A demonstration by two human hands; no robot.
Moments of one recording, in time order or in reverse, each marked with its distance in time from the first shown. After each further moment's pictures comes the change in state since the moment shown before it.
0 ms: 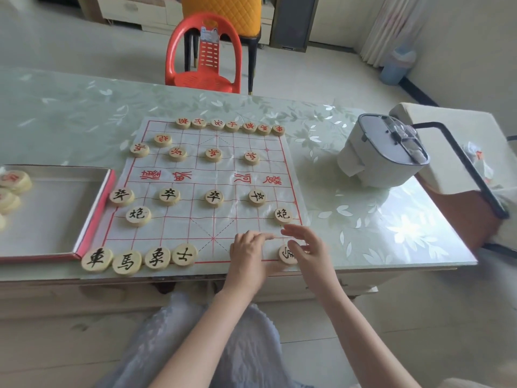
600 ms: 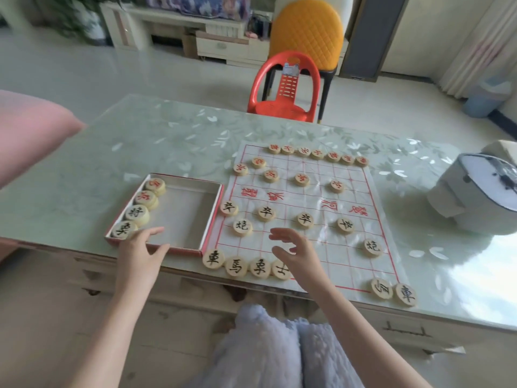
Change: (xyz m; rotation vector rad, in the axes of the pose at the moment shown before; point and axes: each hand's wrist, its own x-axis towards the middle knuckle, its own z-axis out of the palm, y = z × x) left_hand -0.092 -0.189 -0.264 0.096 0.563 -0.450; right_hand 0.004 -0.091 0.165 -0.039 -0.372 -0.114
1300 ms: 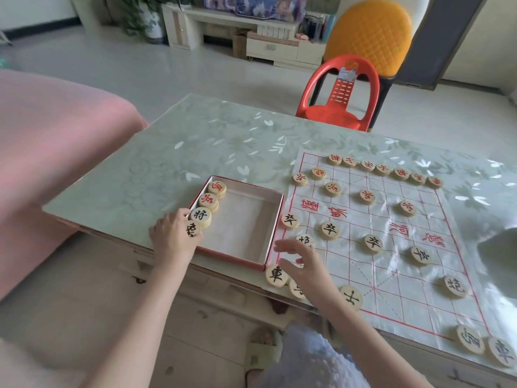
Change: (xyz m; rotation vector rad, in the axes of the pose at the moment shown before) left_hand 0.074 -0.053 -0.020 0.325 0.096 -0.099; right_hand 0.032 -0.039 0.097 -0.086 -0.177 -0.056
